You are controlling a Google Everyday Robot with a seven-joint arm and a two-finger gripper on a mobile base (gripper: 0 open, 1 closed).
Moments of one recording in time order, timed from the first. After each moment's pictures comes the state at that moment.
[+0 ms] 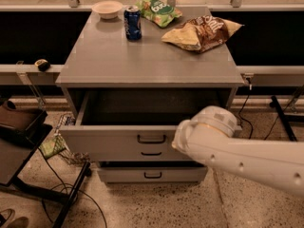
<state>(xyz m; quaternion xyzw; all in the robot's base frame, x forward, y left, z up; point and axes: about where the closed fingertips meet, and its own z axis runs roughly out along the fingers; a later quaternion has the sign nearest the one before) 0.552 -0.095 0.659 -0.58 0.75 -0.13 0.29</state>
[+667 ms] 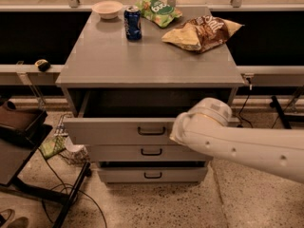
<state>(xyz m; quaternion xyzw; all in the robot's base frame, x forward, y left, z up) 0.585 -0.092 0.655 -0.58 0.75 -0.13 0.30</state>
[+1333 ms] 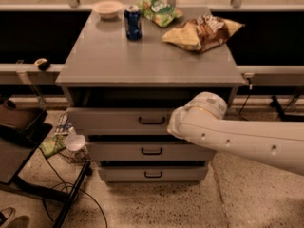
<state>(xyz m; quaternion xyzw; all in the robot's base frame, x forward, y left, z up) 0.612 -0.087 0.653 -0.58 0.74 -0.13 0.30</state>
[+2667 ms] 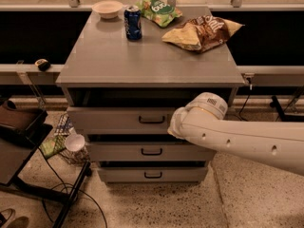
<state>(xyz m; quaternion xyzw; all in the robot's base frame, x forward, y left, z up) 0.612 -0.087 0.653 -0.58 0.74 -0.13 0.30</state>
